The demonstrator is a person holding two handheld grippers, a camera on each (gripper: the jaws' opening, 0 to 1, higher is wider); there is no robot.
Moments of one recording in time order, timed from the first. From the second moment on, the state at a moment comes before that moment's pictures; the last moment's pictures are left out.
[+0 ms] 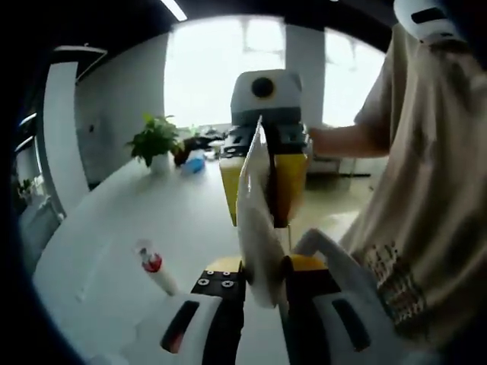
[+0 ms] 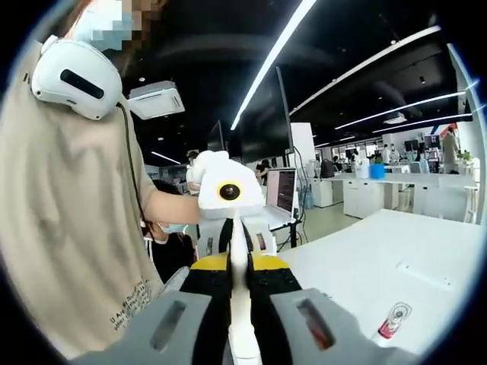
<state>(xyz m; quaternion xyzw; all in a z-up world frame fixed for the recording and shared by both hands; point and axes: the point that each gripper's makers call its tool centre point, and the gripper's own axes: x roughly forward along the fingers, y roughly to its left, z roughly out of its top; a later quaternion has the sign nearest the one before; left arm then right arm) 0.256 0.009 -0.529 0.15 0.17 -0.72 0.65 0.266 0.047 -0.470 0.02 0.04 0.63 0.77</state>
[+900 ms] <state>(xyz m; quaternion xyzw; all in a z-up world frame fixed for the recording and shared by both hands) 0.274 0.007 -0.563 0.19 0.19 -0.69 0.67 0.281 0.045 -0.508 0.01 0.08 0.60 0.80</state>
